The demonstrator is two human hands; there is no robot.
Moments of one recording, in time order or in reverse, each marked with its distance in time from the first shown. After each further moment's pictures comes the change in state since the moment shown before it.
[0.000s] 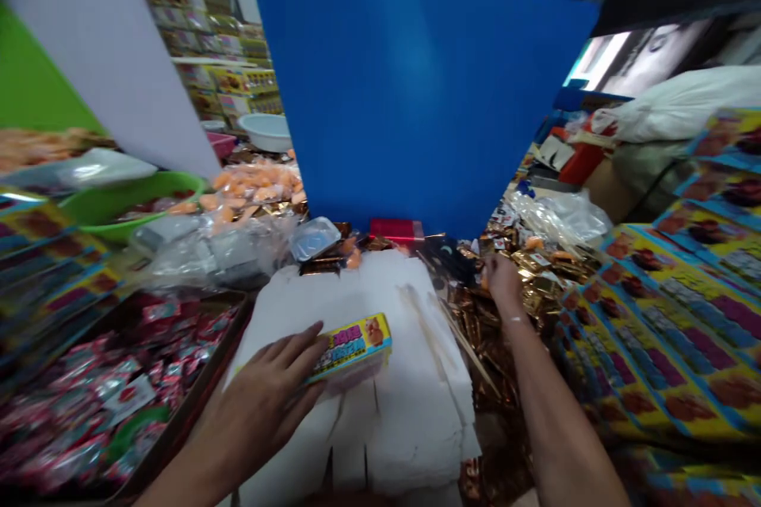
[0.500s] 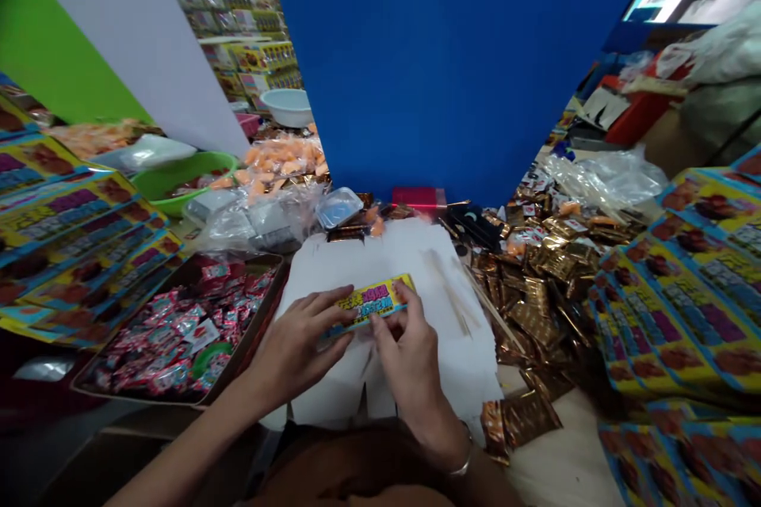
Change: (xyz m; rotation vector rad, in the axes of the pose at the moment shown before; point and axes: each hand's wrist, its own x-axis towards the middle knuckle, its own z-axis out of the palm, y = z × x) left_hand -0.009 0.008 -0.008 -0.241 0.037 -0.021; right_hand -0.265 -0.167 -0.007 0.903 -0.338 -0.008
